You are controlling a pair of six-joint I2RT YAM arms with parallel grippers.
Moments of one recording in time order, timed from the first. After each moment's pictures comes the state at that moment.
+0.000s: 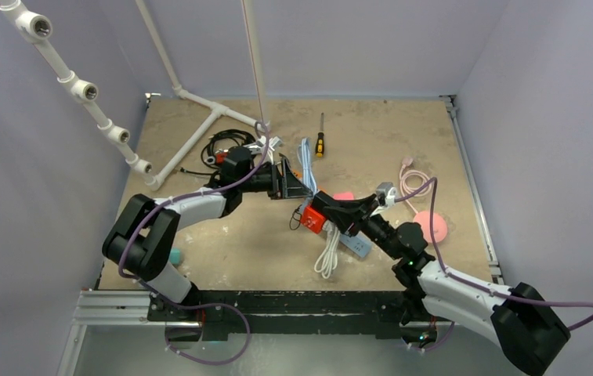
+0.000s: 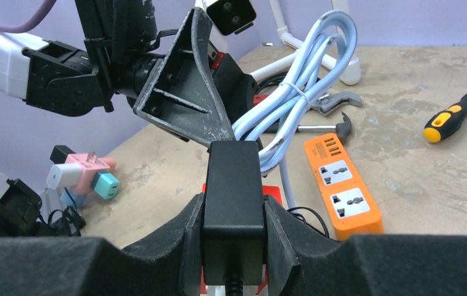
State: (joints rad) left arm -0.48 1.58 0.77 0.49 0.81 -0.83; right arm 0.69 0.86 0.11 0.95 -0.12 0.42
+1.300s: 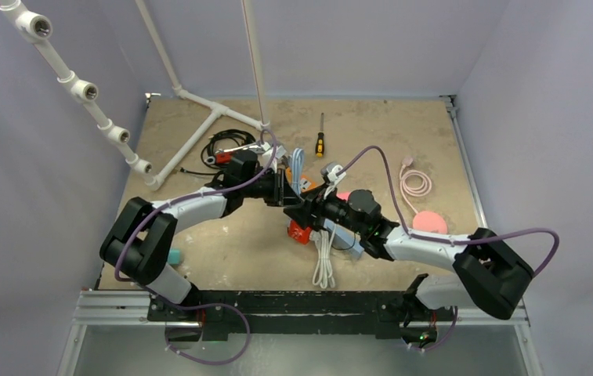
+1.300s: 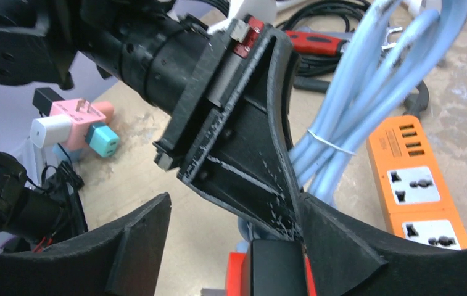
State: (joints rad) left arm -0.52 1.57 0.80 0.24 0.70 -0.62; right arm 0.82 1.32 0.49 0.75 -0.15 0.35
